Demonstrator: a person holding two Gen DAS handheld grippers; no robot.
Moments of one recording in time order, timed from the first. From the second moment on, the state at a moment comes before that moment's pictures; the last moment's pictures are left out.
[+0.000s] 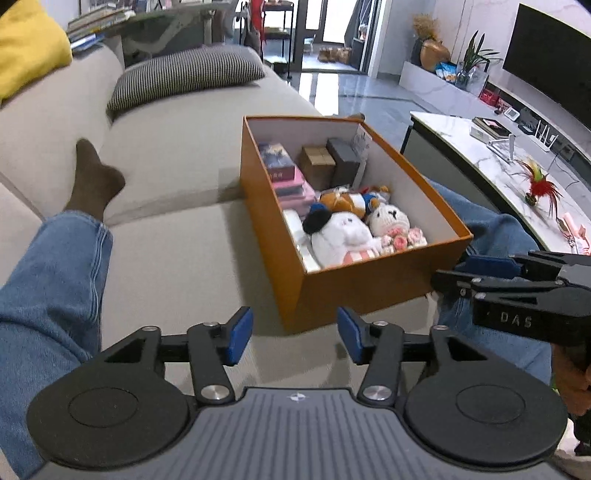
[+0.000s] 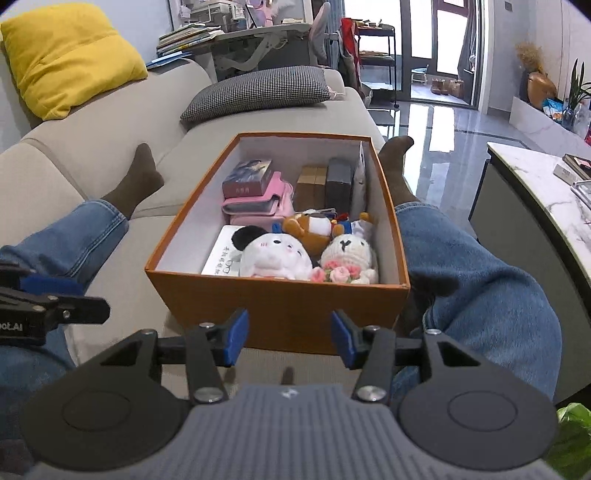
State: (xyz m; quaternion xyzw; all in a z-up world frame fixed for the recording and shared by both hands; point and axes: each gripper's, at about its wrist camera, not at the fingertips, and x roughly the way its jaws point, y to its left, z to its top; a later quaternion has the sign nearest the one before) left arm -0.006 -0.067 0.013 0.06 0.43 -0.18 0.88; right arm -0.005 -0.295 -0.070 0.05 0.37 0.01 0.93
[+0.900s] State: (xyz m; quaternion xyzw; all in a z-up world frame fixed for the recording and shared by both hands) left arm 0.000 -0.061 0.018 0.03 0.42 -0.11 0.90; right arm -0.005 -0.260 -0.055 0.01 0.35 -0.01 0.93
